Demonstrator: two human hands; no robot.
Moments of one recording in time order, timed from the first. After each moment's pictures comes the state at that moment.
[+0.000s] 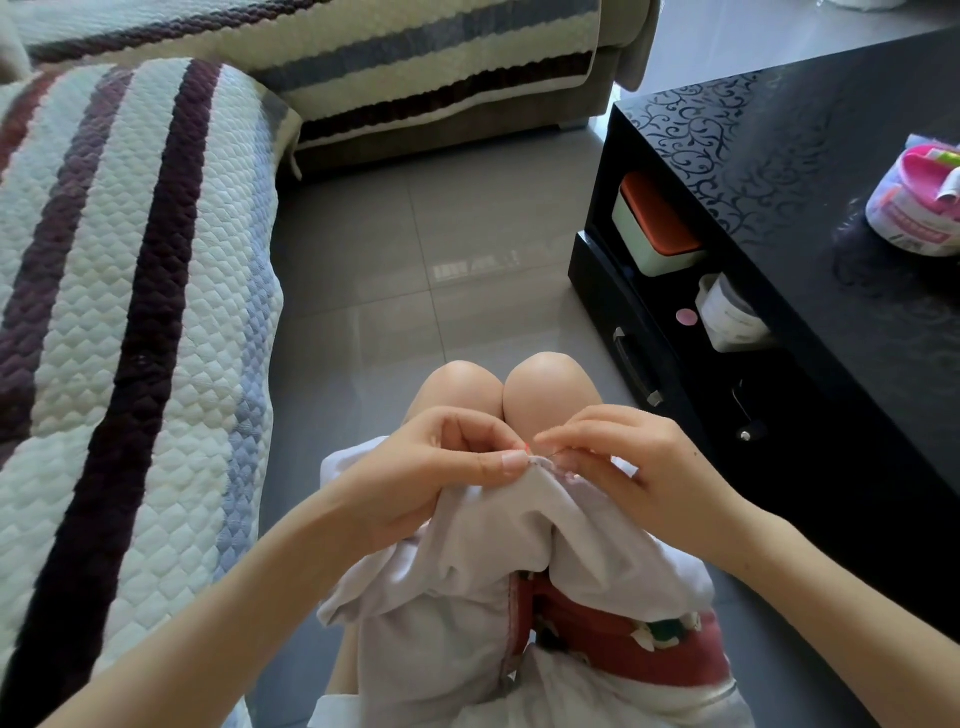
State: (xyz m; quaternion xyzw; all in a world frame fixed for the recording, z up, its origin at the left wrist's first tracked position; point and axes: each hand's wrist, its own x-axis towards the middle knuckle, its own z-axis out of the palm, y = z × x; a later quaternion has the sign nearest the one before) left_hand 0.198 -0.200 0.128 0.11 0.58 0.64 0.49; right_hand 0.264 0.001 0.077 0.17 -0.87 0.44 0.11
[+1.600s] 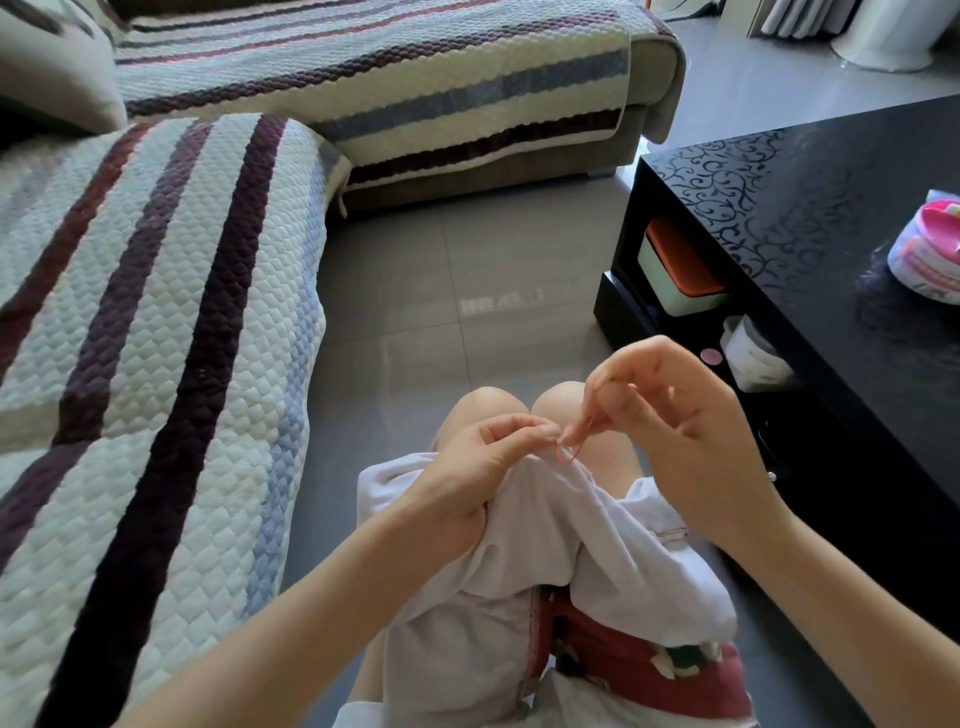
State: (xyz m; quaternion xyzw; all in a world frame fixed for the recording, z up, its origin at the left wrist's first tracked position) left_hand 0.206 -0.176 0.111 -0.01 0.62 0.70 0.36; right_hand 0.255 -0.020 0.134 0.13 -0.69 0.70 0.15
